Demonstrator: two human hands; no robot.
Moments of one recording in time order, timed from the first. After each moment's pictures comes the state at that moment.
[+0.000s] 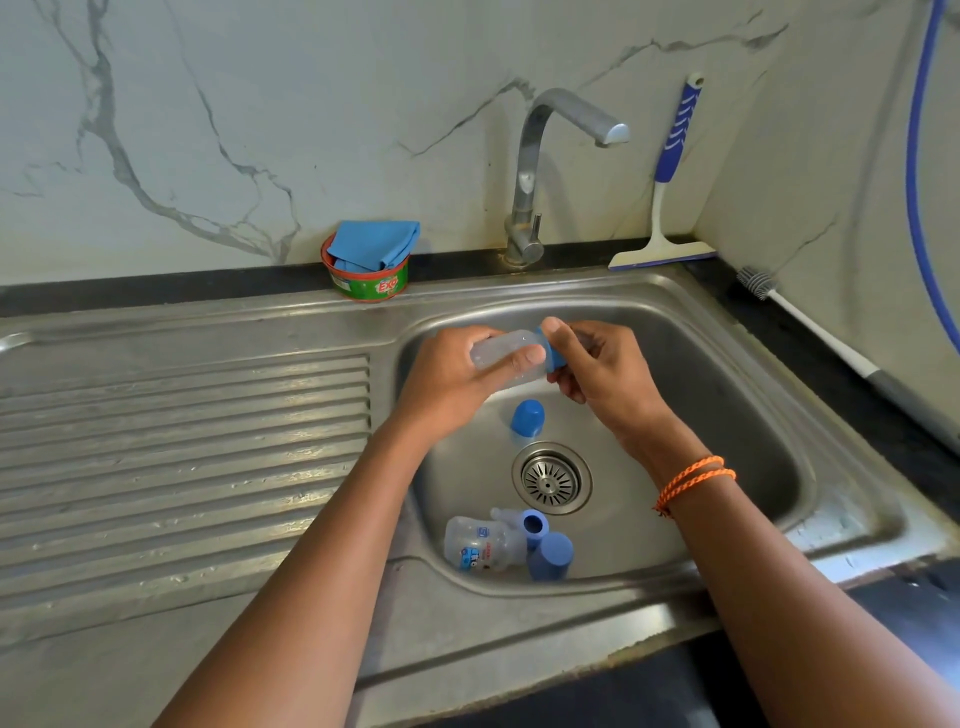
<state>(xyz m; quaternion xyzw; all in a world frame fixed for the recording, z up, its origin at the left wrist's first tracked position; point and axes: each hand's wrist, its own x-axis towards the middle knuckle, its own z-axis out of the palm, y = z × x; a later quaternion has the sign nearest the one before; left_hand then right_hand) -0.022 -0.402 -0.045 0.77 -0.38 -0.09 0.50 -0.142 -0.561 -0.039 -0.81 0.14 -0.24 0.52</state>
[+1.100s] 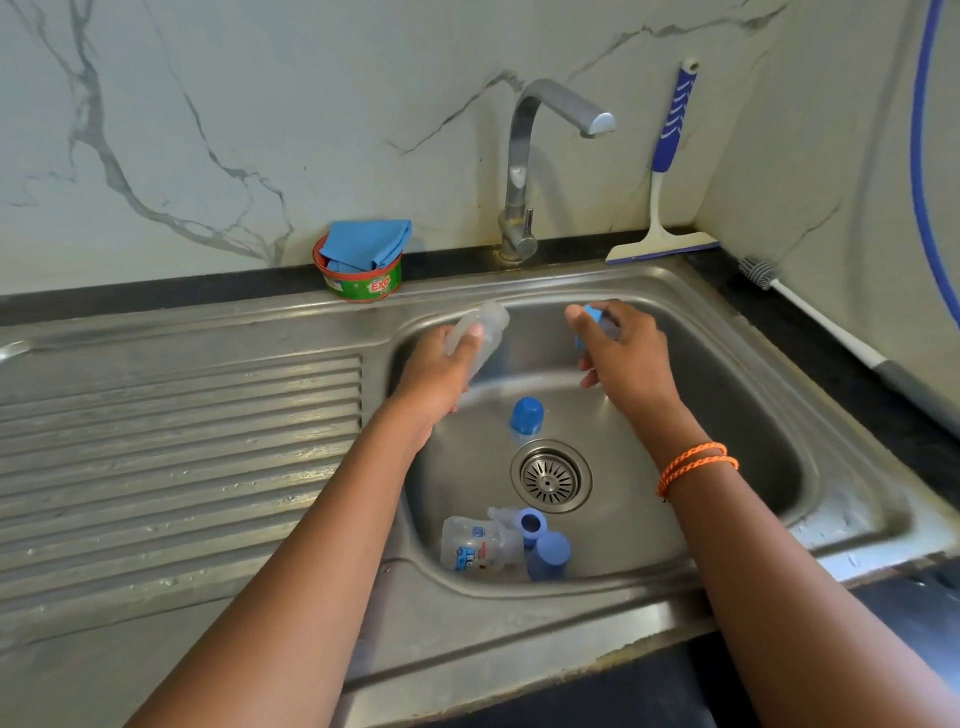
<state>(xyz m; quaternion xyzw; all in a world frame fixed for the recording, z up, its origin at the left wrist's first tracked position) -0.008 -0.421 -0.059 0.80 -0.17 -0.22 0.53 -0.137 -0.589 -0.046 -0.78 0.29 -0.30 0.46</state>
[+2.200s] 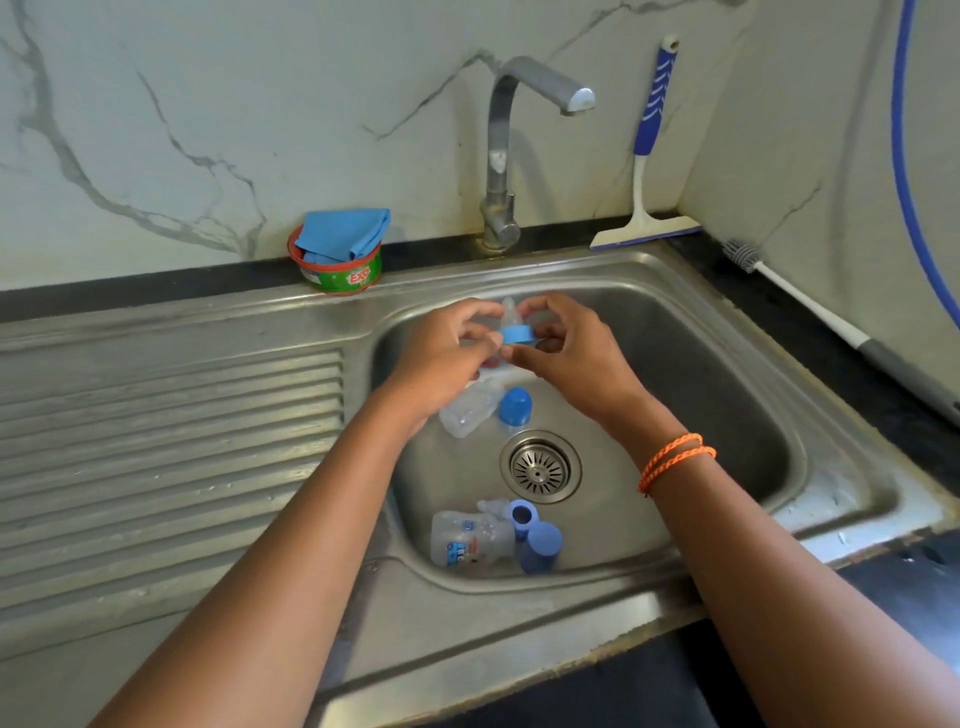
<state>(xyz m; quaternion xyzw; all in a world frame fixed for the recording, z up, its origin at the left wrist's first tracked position) -0.018 -0.427 -0.045 0.75 -0.32 -0.21 0.54 -0.132 -0.567 -0.048 -0.84 0.20 -0.22 0.46</state>
